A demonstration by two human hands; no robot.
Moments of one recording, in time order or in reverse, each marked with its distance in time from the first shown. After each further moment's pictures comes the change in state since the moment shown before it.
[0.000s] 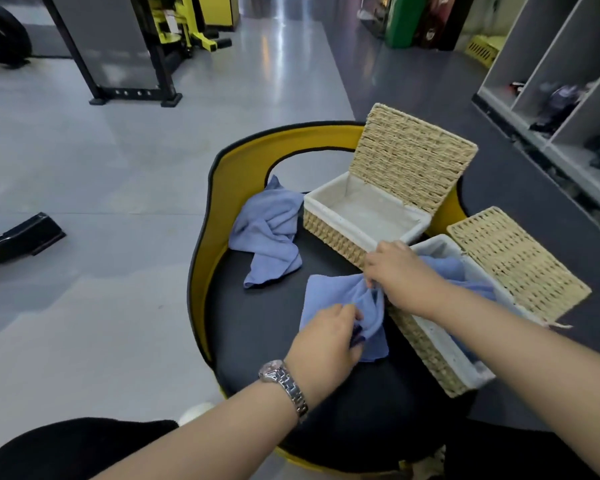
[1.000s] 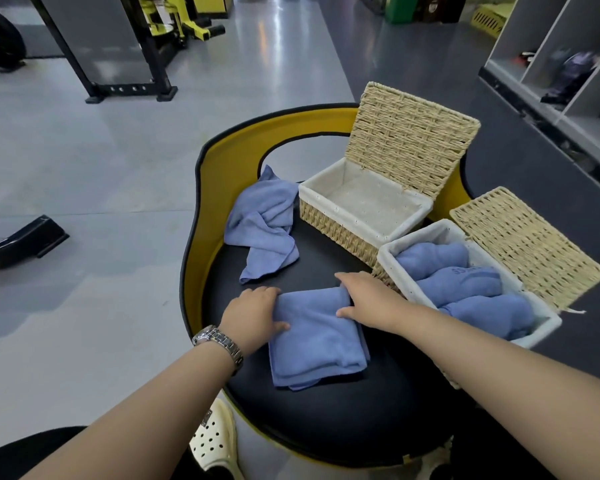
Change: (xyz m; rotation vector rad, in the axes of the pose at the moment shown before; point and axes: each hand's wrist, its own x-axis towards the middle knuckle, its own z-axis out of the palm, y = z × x) left_hand 0.015 -0.107 -0.020 0.252 -0.210 -0.311; right_hand 0.009 -0.042 0.059 0.604 -0.269 0.314
